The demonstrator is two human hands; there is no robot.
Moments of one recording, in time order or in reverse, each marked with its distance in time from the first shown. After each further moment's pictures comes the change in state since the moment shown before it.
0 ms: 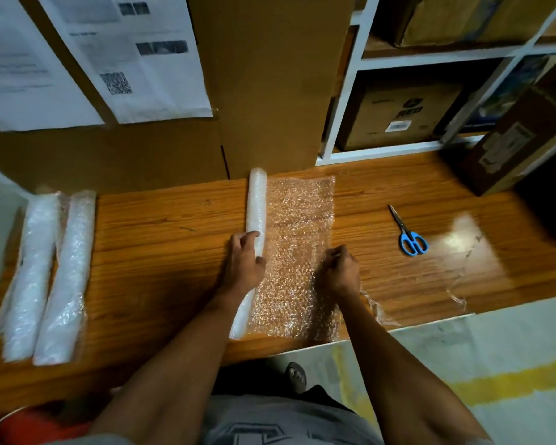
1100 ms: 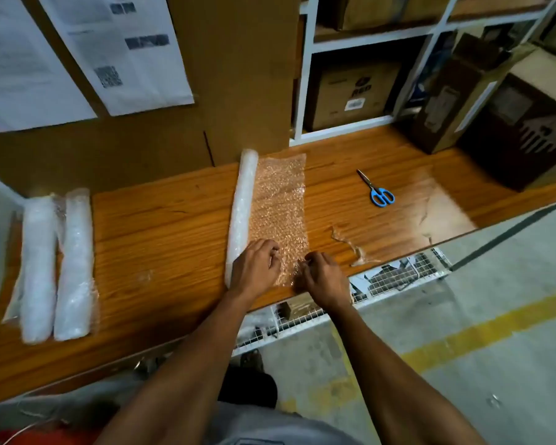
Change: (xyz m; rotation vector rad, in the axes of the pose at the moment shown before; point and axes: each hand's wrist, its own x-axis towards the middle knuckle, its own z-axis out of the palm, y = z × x) left_hand -0.128 0.004 -0.011 0.069 -0.019 0.437; right_hand -0.161 0.022 0.004 -0.210 0.056 -0.317
